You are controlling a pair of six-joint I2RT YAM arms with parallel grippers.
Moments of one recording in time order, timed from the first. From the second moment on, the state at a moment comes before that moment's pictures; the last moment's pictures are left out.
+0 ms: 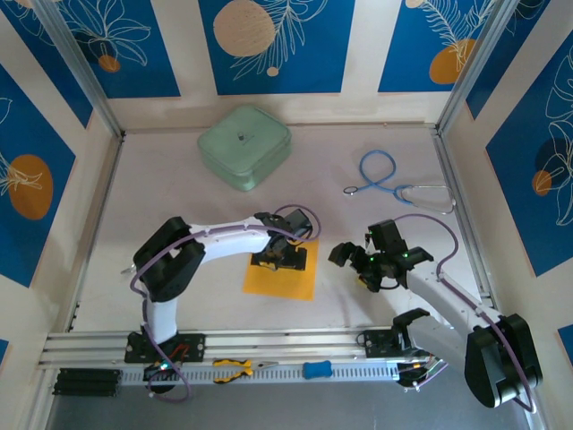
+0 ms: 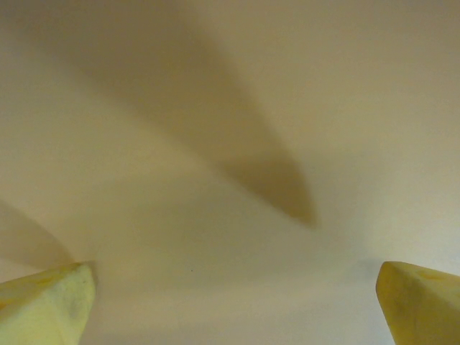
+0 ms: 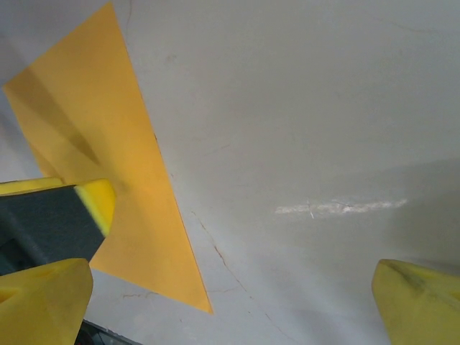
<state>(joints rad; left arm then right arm) -0.94 1.90 1.25 -0.75 -0.07 -0.78 0.35 0.99 0.46 -0.57 -0.39 0.90</state>
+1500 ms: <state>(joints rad) -0.93 1.91 1.26 -0.76 -0.07 -0.78 0.39 0.99 0.49 -0.57 -0.37 0.92</state>
